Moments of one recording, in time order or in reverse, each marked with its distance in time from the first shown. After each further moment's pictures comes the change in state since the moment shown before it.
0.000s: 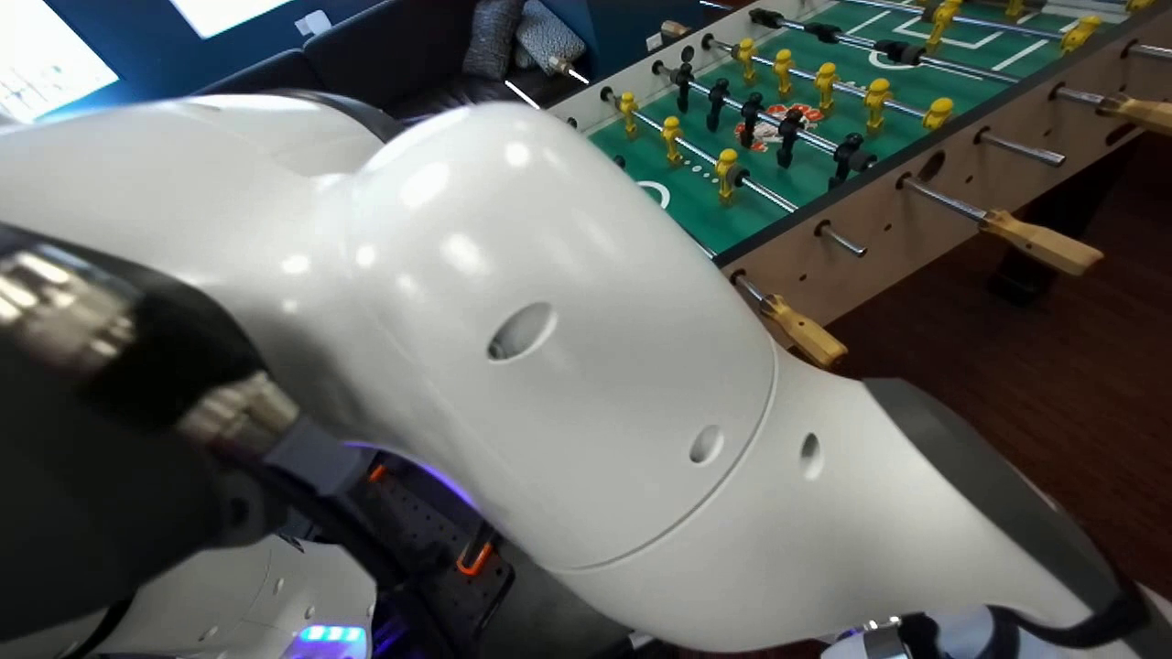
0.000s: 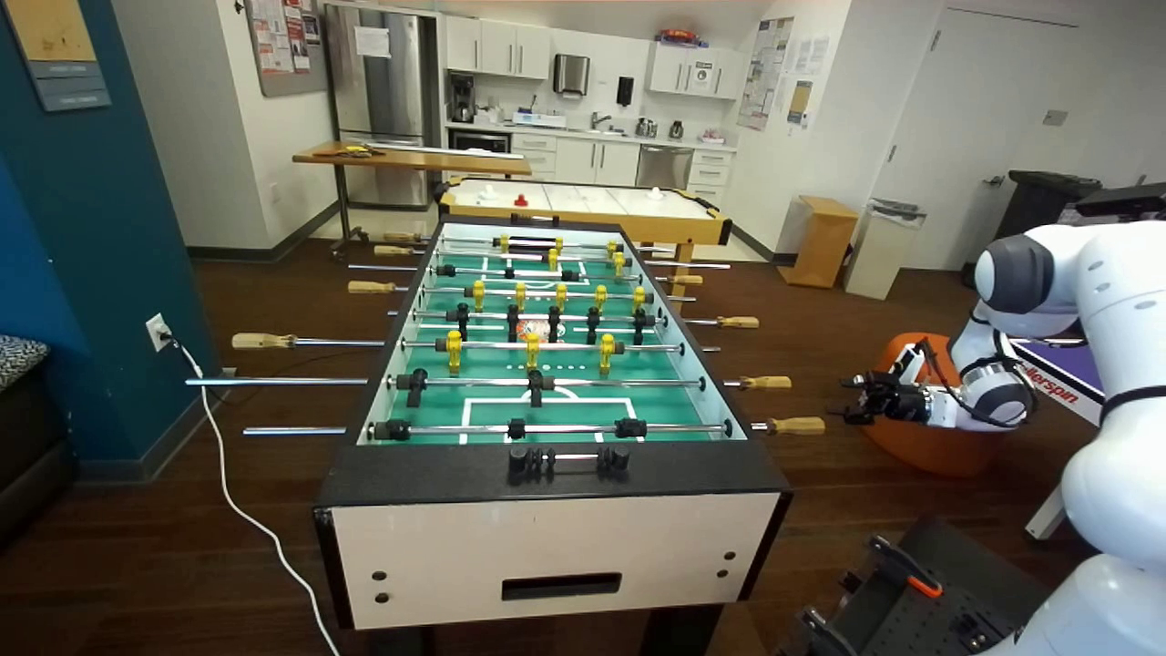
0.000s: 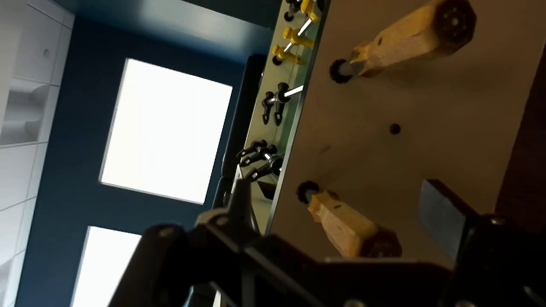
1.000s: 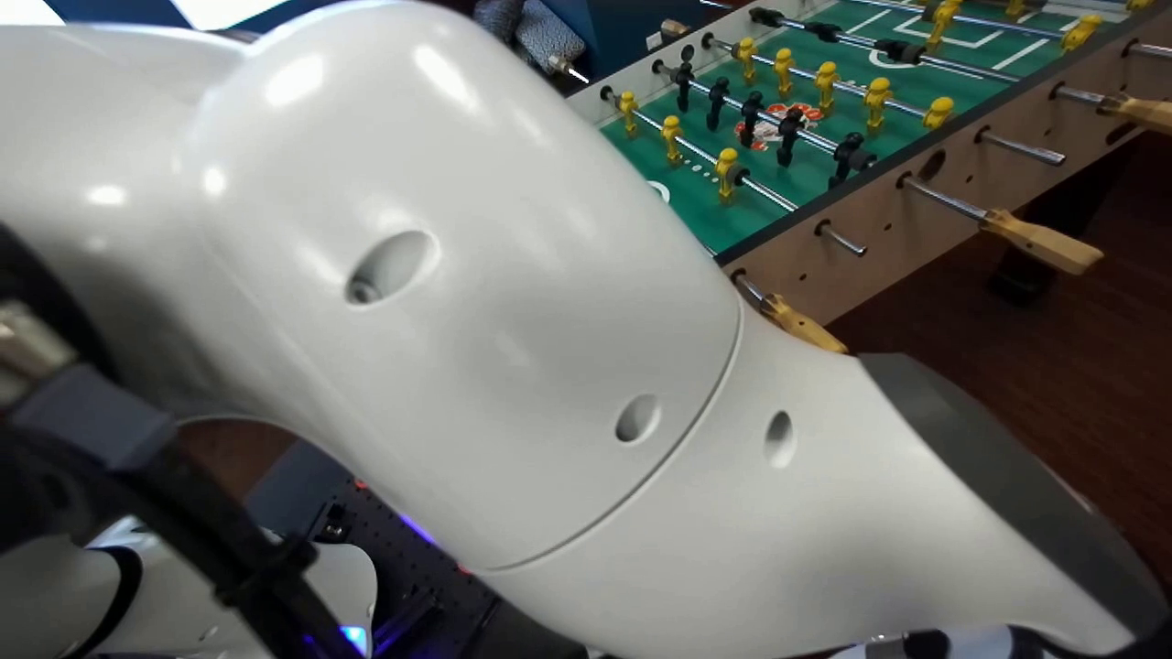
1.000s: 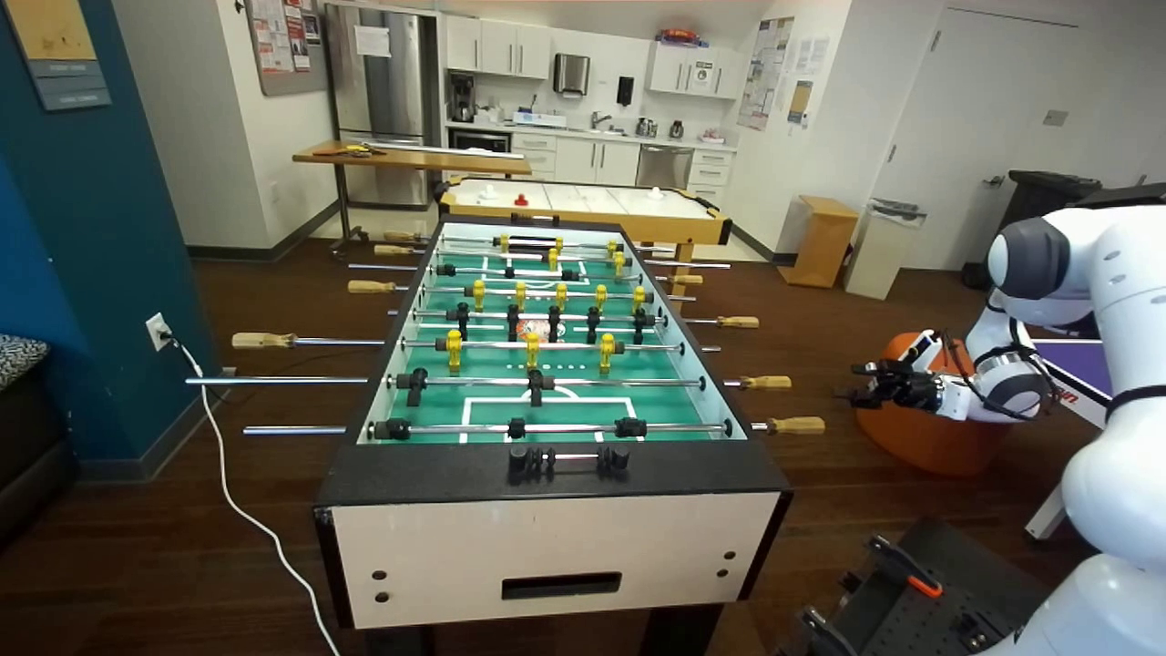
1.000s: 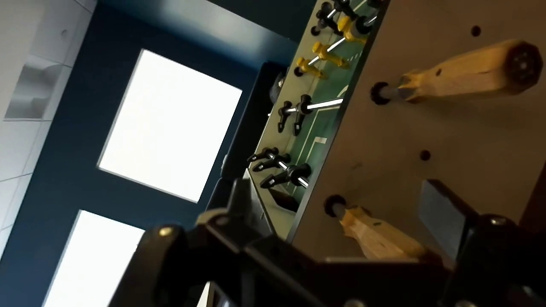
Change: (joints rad) arm 0.004 -0.081 -0.022 -0.064 0.001 -0.051 -0.109
